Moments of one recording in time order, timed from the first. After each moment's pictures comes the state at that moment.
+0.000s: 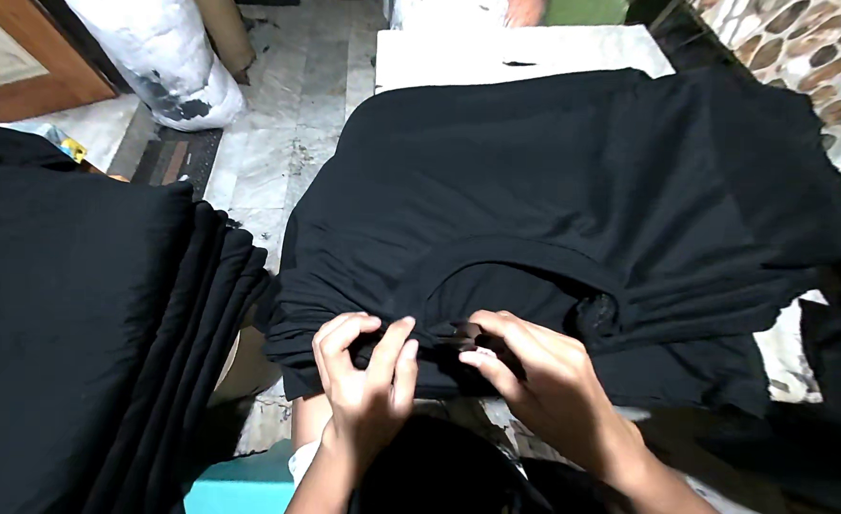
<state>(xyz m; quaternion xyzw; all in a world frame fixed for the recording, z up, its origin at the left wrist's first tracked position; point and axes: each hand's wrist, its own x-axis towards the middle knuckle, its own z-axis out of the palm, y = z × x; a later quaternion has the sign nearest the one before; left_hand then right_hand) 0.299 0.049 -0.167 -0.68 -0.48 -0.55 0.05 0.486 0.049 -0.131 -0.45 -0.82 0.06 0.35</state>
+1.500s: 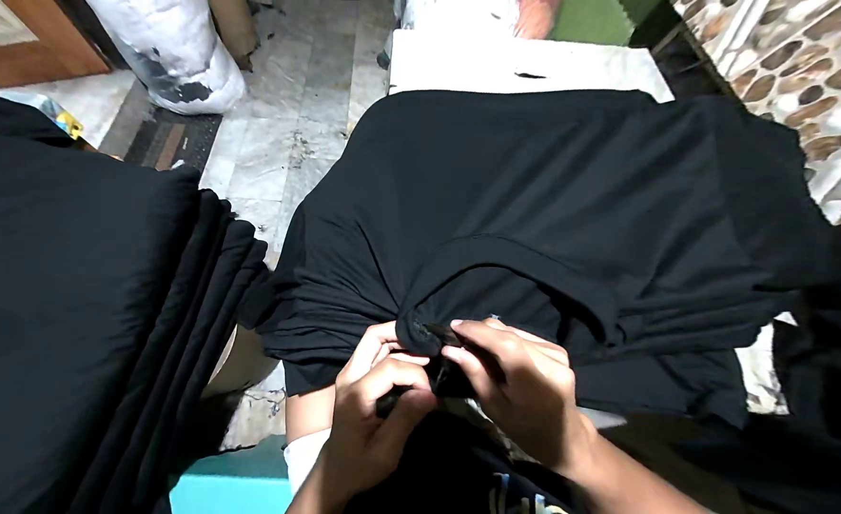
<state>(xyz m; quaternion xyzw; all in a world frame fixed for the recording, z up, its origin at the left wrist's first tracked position) 0.277 0.029 -0.154 -0.62 -0.29 -0.61 -0.40 0.449 0.055 -0.127 -0.40 -0.81 0.01 0.43</state>
